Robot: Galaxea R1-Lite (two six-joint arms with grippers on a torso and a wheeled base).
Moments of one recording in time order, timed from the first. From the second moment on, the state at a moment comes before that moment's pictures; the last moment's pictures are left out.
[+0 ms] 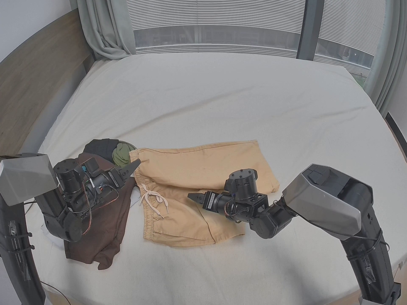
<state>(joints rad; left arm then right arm) -0.08 2.25 -0.63 -1.55 -0.38 -0.48 0.61 2.60 -1.38 -0.77 0.14 0.69</state>
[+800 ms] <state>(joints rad) -0.07 2.25 -0.63 -1.55 -0.38 -0.48 0.61 2.65 -1.40 -0.80 0.09 0.72</state>
